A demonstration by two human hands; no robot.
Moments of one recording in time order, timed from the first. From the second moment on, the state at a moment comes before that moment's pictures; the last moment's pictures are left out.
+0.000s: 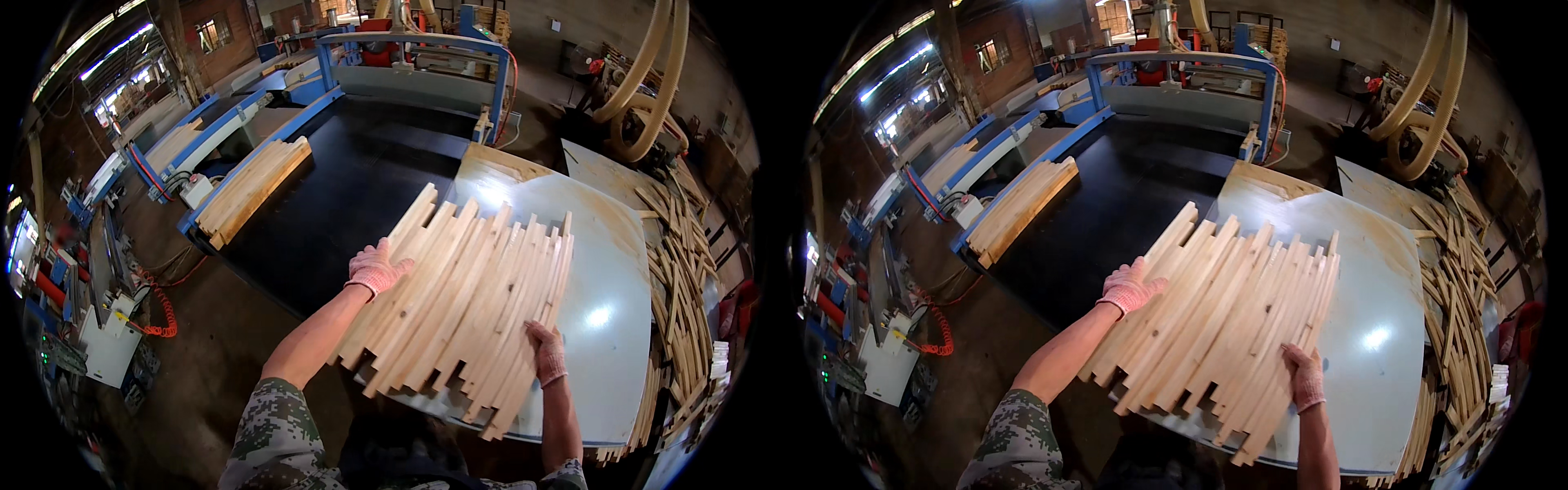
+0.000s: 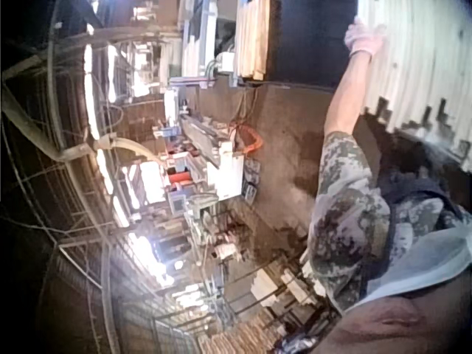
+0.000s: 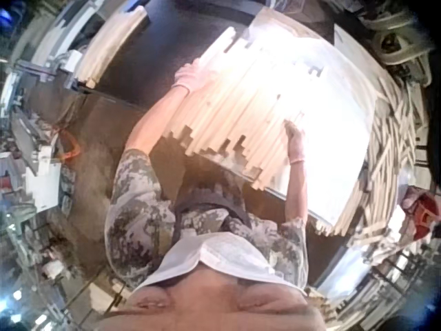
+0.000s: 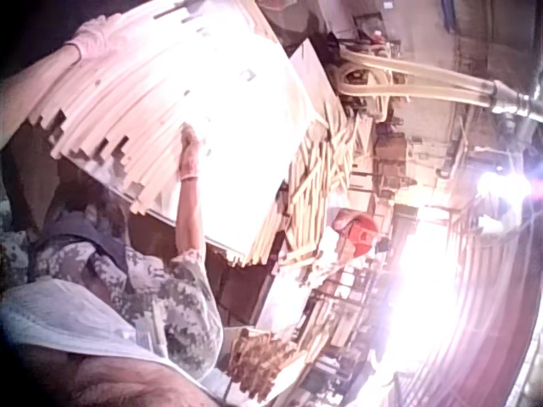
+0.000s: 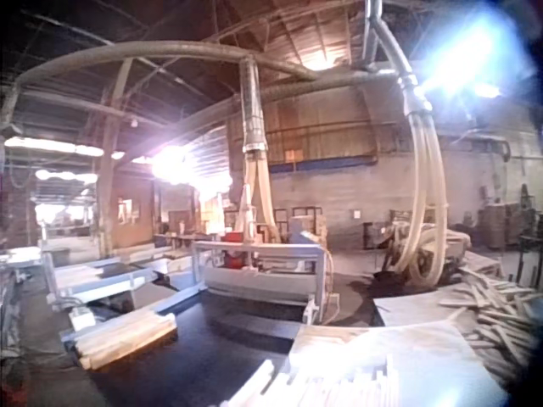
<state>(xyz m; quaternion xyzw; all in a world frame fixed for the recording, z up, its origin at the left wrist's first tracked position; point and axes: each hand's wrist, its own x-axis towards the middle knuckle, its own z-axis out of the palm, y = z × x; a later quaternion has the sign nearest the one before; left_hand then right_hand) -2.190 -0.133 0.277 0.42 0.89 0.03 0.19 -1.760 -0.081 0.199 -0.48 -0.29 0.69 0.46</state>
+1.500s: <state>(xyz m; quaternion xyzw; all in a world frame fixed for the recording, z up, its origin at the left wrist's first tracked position) -2.535 -0.119 0.203 0.61 0.73 0.31 -0.02 -2.096 -0.226 0.229 -0.31 -0.63 0.70 0.12</state>
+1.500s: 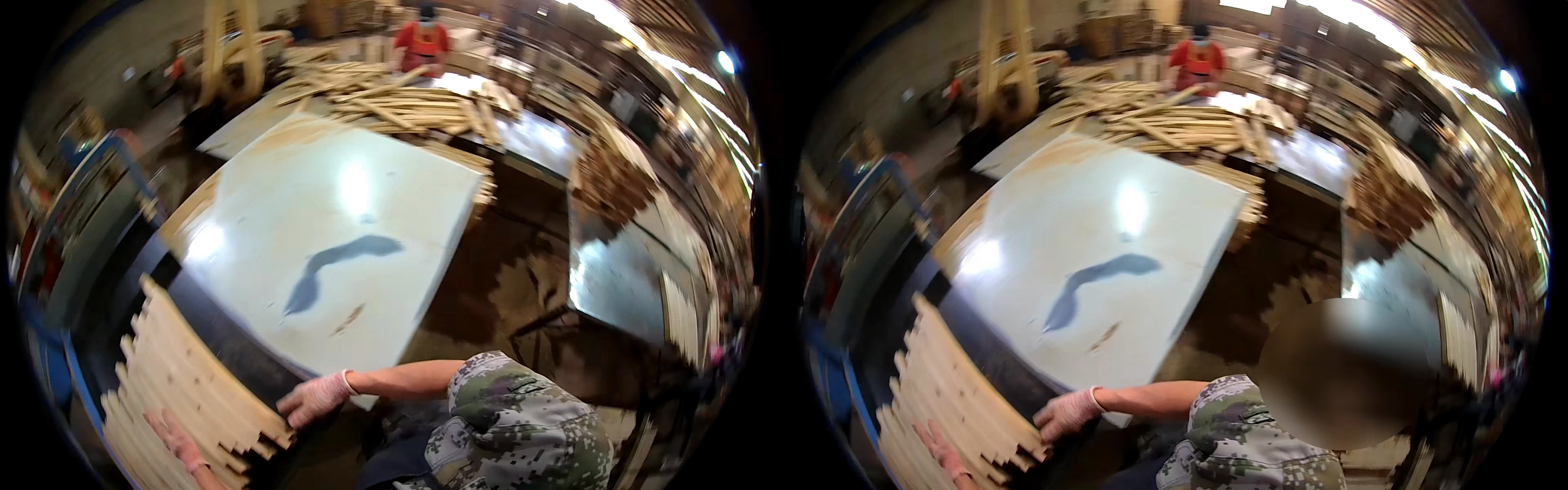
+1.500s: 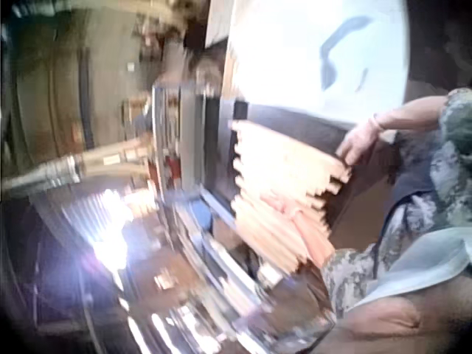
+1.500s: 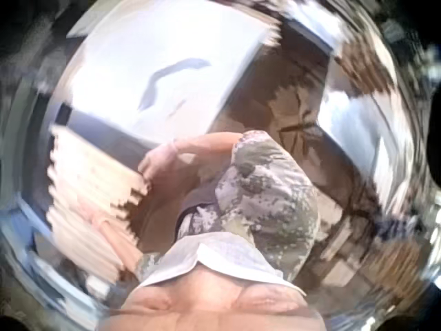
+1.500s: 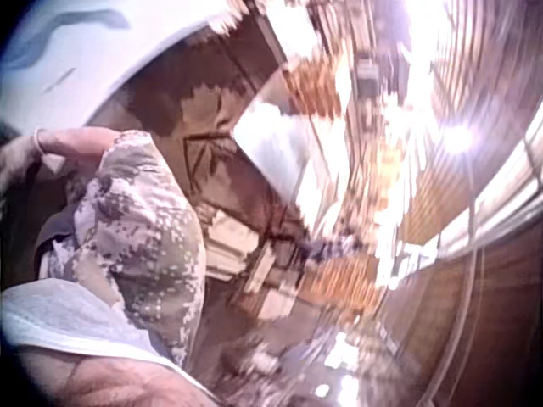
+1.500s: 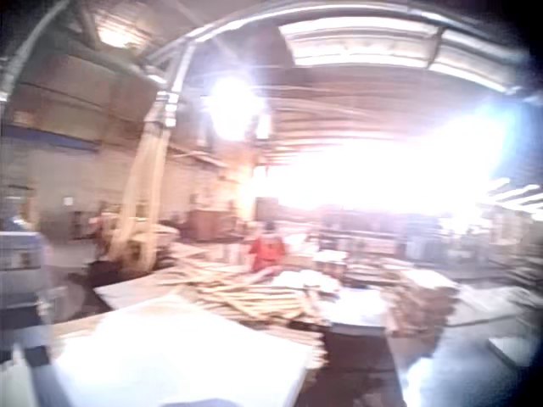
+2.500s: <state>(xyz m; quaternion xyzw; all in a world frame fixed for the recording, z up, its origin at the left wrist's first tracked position) -1.507 -0.424 0.140 0.70 0.16 -0.39 0.58 -1.512 -0.768 0.002 -0.46 0.32 0.40 0.72</state>
